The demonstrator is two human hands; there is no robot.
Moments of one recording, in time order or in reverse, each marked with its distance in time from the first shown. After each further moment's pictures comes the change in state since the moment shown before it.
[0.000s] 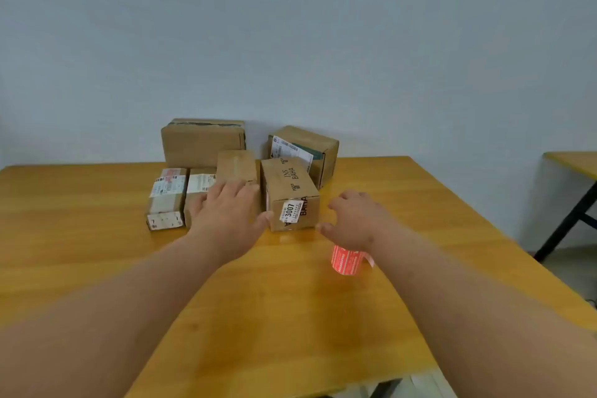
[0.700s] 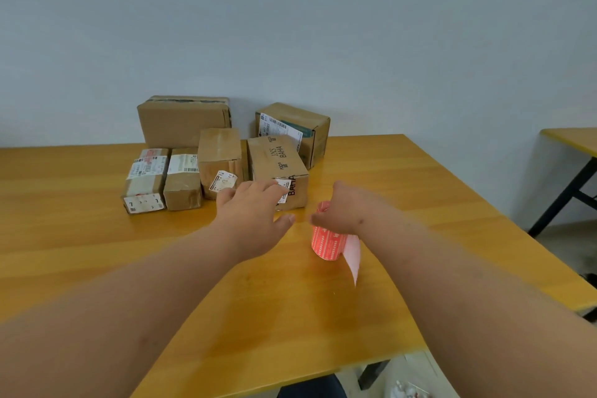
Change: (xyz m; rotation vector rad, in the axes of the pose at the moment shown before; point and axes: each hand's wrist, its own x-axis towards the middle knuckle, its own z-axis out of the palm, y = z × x) left_hand 0.001 0.043 0.034 0.039 -0.115 0.172; right_hand 0.006 0.010 0.014 0.153 -0.140 0.214
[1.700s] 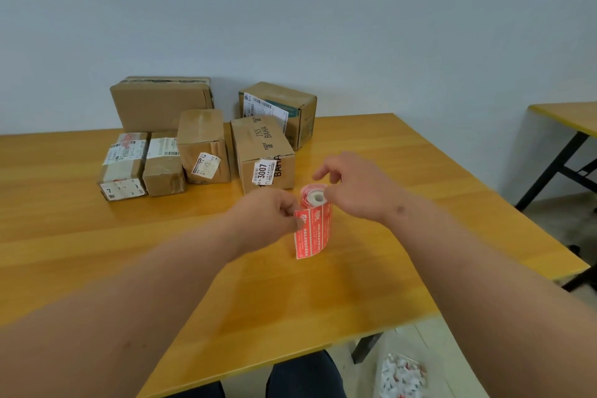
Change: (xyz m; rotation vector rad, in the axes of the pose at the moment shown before) left_hand -0.012 0.032 0.007 -0.562 -0.268 -0.017; right_hand -0.030 0.028 -0.011 0.277 0.162 -0.332
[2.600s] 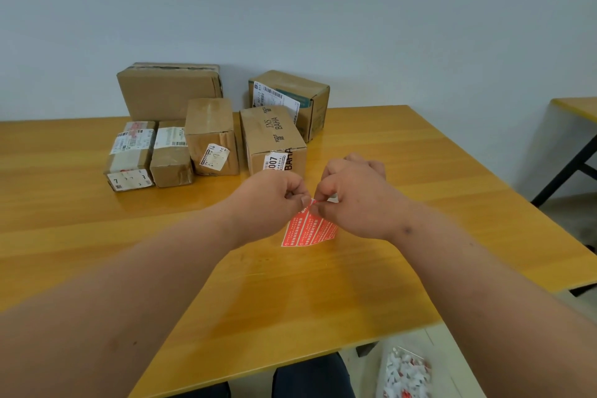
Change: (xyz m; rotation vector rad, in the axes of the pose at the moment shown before) left_hand 0.000 -0.004 -0.015 0.016 0.076 0.101; right_hand -0.005 -0.010 0.019 -0.291 0.004 -0.225
